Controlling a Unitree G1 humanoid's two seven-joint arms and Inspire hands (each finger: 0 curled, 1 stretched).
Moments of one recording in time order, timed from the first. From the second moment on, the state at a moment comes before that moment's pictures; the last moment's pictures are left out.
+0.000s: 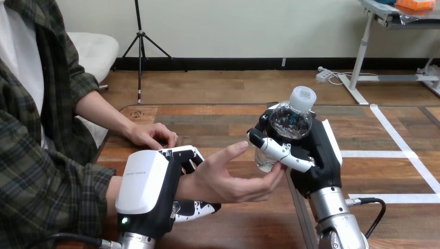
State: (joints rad) left arm 0.08 0.26 -0.30 0.19 0.83 -0.37 0.59; right arm -0.25 0.03 -0.10 0.63 0.20 -0.63 0.35
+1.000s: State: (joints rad) left arm 0.08 0.26 -0.30 0.19 0.83 -0.37 0.58; right arm -0.24 0.03 -0.10 0.63 0.23 -0.60 0.38
